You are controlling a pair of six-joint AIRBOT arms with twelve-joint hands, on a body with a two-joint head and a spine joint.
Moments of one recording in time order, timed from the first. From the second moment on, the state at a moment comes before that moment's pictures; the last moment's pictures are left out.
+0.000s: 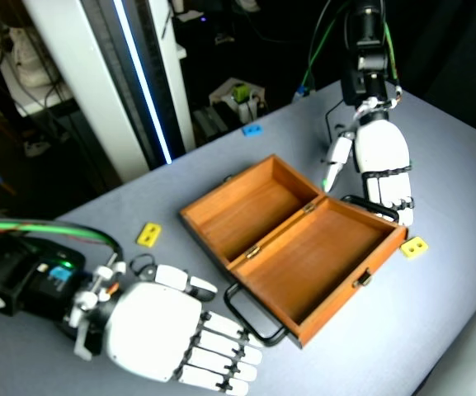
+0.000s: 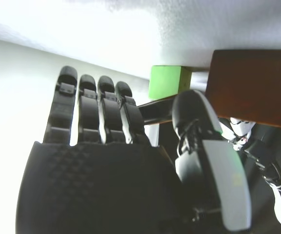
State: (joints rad) left arm 0.81 -1.08 1.24 -0.07 -0.44 0.87; right arm -0.92 -1.05 1.41 -0.25 0.59 -0.39
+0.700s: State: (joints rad) left arm 0.82 -0.97 1.12 -0.02 -0.61 0.87; right arm -0.92 -0.98 1.30 -0.22 0.78 -0.39
